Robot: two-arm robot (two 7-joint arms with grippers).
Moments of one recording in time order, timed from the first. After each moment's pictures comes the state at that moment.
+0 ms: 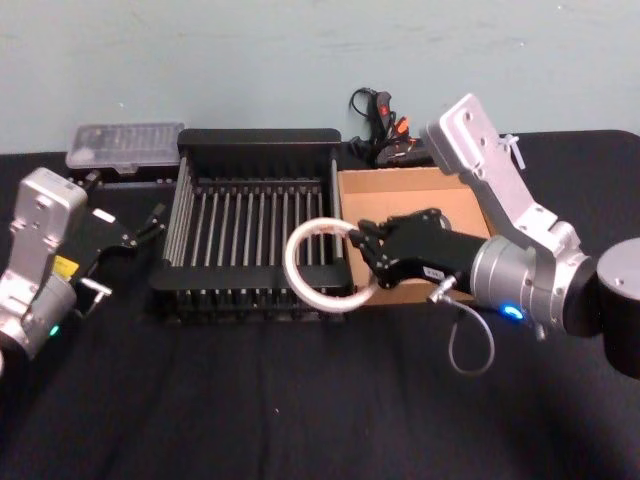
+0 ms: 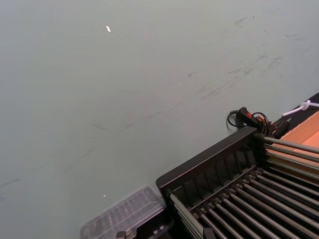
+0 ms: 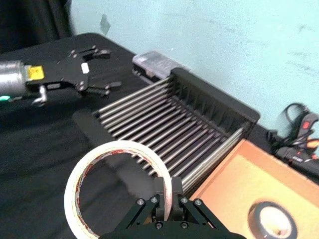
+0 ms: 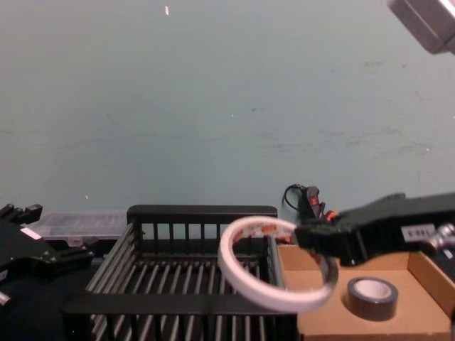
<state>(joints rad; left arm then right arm) -0.20 0.60 0.45 -1.41 -0.25 -0.12 0.03 0.16 0.38 -0.35 -1.89 0.16 0.64 0.44</state>
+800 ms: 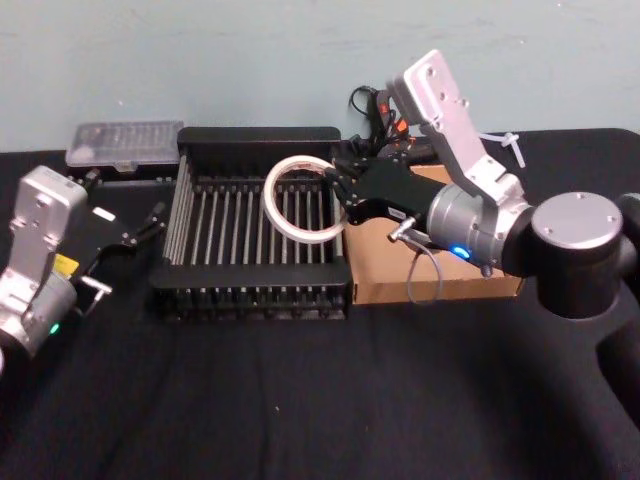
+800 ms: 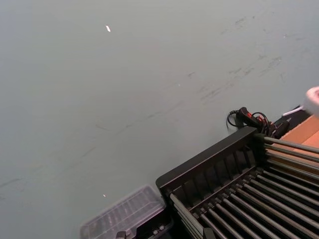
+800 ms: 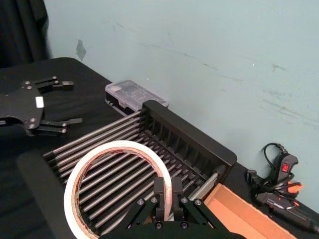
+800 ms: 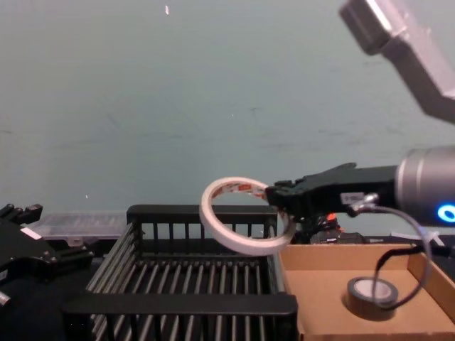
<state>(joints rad) -0.20 0.60 0.45 -1.41 -0.25 -0.12 0.03 0.36 0.29 -0.43 -1.59 0.14 0.44 0.38</state>
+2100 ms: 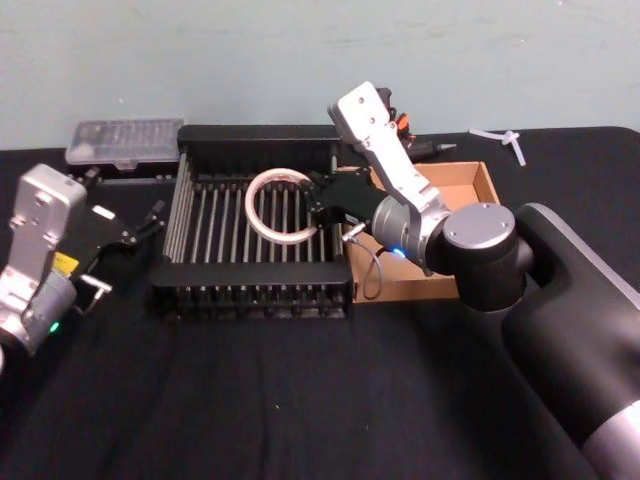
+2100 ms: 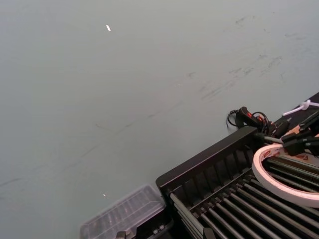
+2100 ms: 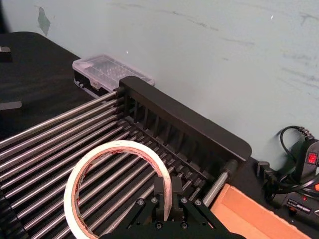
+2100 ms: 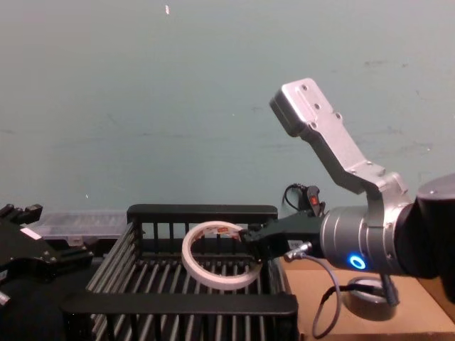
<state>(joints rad) -0.20 0.60 0.45 -1.41 -0.25 -0.12 0.03 0.50 0.10 -0.46 -1.16 0.03 0.28 0.30</state>
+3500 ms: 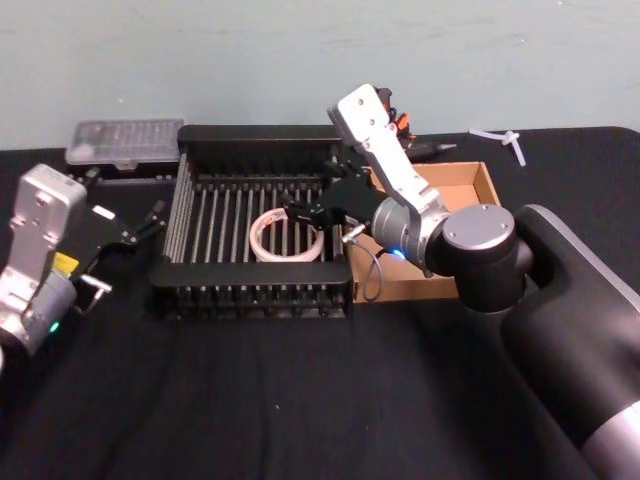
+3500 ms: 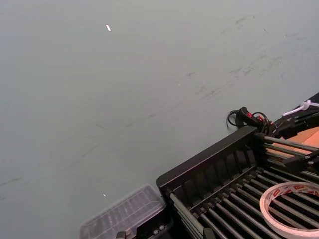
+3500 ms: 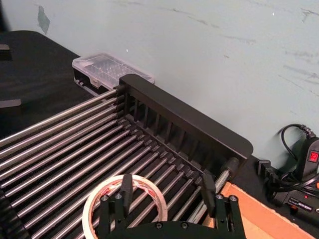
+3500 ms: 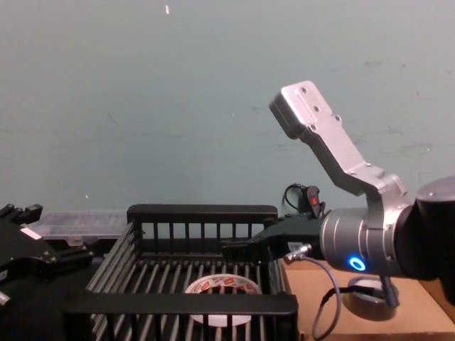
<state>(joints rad) -0.20 0.60 0.45 -1.41 -0.25 -0.12 0.03 0.50 0.10 -0.46 -1.16 0.02 0.28 0.30</state>
